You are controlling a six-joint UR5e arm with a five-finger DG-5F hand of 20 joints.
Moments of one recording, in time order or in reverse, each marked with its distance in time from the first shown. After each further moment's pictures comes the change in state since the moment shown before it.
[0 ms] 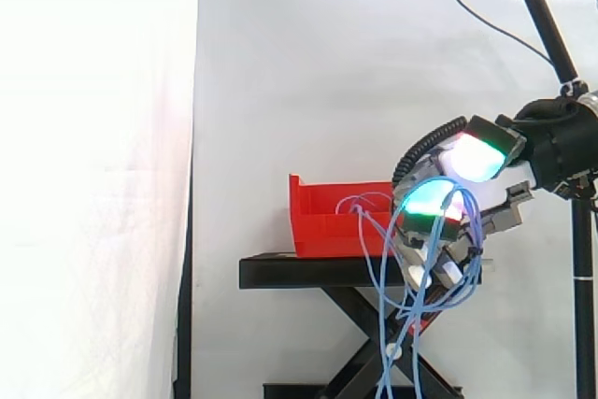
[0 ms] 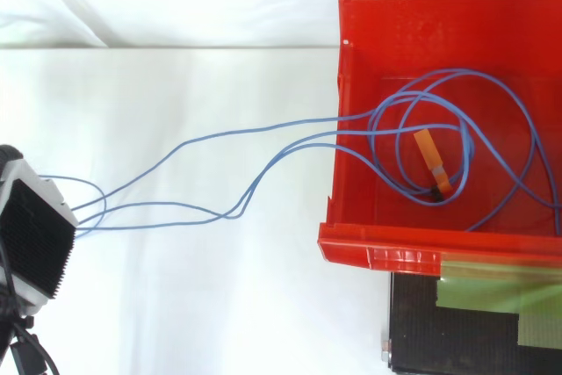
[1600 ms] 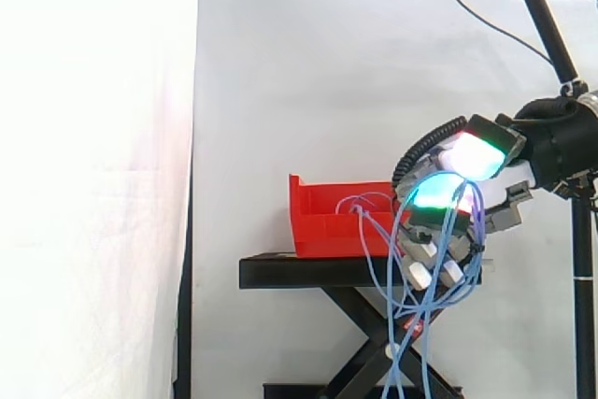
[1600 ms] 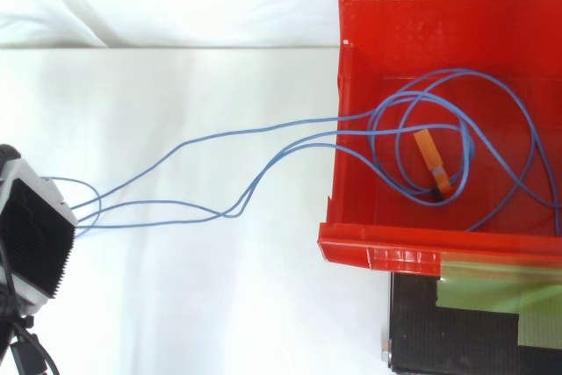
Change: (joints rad) arm -0.001 0.000 0.000 0.001 -0.002 0.001
